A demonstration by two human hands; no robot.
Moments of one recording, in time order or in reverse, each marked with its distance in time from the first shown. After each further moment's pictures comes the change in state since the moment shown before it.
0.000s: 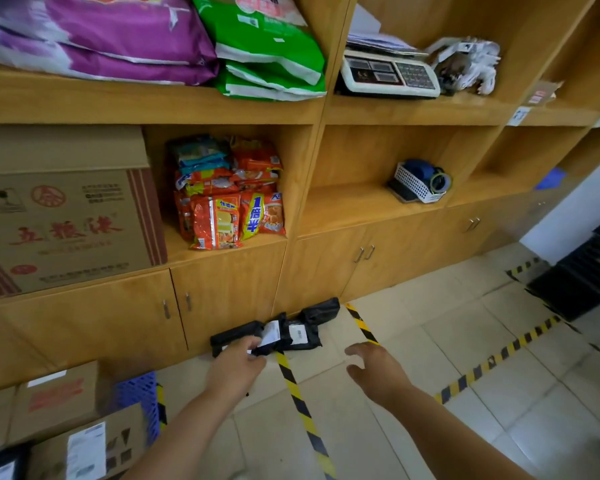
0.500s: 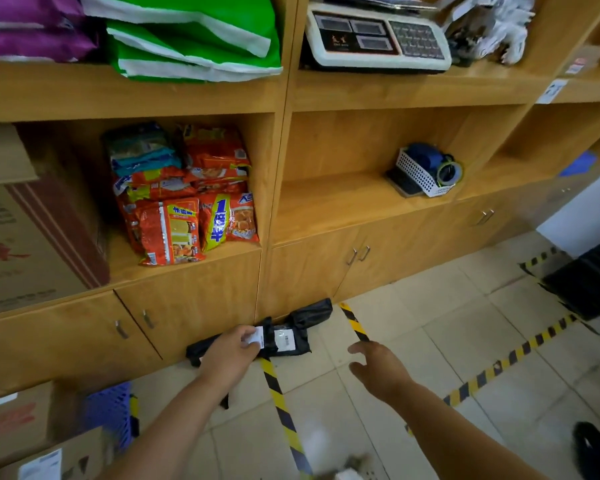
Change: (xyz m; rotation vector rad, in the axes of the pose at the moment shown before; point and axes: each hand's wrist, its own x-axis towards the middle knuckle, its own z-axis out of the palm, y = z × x) left_hand 0.149 0.082 0.058 0.053 -0.004 -0.040; right_hand 0.149 0.095 -0.053 0.050 -0.114 0.072
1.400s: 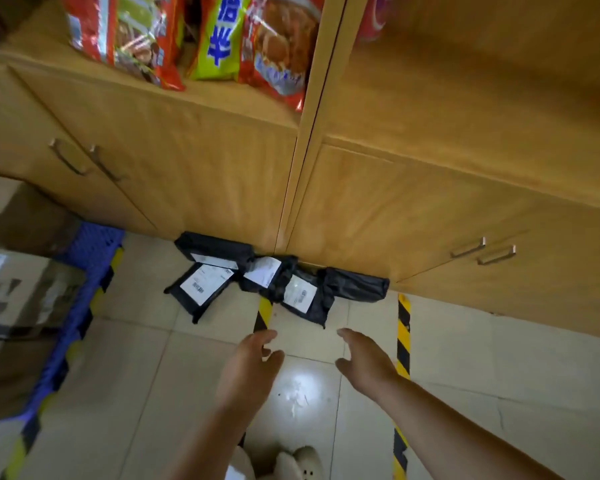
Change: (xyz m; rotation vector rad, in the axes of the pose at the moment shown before) left_hand 0.218 -0.096 0.308 -0.404 0.316 -0.471; right_hand 0.386 0.160 0.181 -0.279 -0.520 -0.292
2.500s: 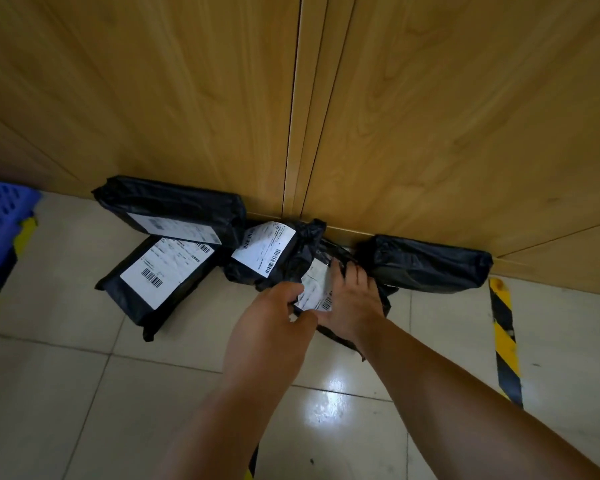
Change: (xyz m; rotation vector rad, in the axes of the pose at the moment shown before) left_hand 0.241 -0.122 0.110 0.123 0.057 0.093; right_hand 0.373 0.059 0.168 -0.451 0.354 -0.131
